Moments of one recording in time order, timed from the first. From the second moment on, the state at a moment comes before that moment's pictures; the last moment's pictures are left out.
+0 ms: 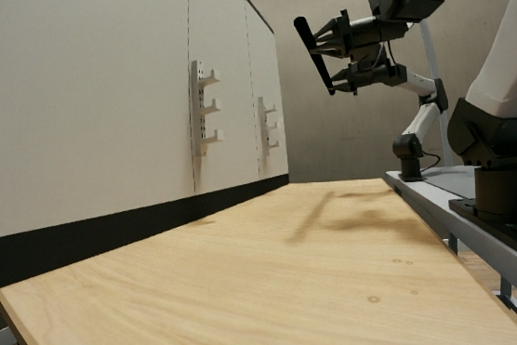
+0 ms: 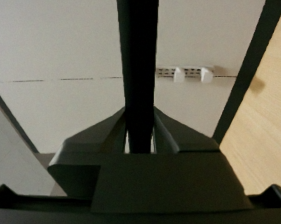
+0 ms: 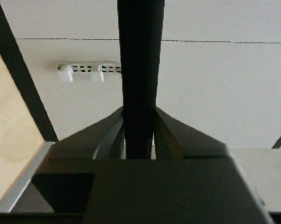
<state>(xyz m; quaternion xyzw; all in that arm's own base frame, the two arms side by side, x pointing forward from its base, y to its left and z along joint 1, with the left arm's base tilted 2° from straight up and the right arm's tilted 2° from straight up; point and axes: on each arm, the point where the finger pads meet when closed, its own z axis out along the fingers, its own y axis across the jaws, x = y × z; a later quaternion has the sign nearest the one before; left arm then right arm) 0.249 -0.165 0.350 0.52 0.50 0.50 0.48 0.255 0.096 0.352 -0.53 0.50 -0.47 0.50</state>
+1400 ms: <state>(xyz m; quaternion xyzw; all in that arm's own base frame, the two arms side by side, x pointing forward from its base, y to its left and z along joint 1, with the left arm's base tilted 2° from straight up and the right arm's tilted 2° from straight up) 0.254 -0.166 0.349 0.52 0.50 0.50 0.48 0.257 0.095 0.352 -0.53 0.50 -0.46 0.50</state>
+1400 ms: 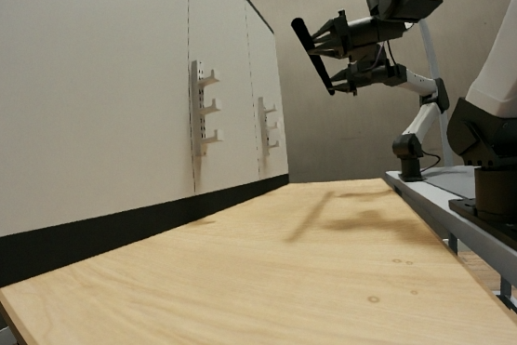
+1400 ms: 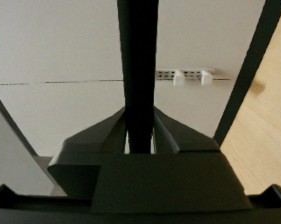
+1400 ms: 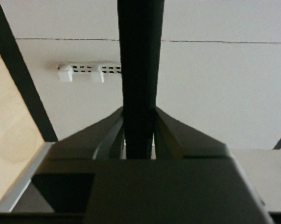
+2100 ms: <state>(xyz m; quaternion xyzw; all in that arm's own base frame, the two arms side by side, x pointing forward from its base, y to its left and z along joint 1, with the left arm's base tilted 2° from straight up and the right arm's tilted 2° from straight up) 0.254 -0.166 0.349 0.52 0.50 0.50 0.48 0.259 0.095 0.351 -0.53 0.50 -0.46 0.50</state>
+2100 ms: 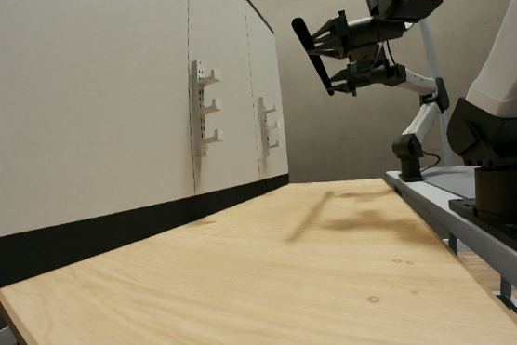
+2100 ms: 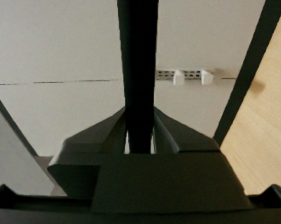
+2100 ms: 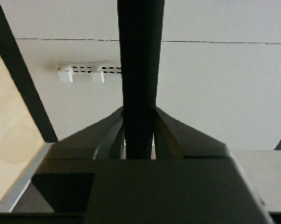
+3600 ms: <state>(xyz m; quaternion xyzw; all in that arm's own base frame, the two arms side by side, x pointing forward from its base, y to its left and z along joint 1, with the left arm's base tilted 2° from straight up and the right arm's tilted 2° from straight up) 0.254 -0.165 0.349 0.52 0.50 0.50 0.48 0.260 0.096 0.353 -0.54 0.50 -0.46 0.50</state>
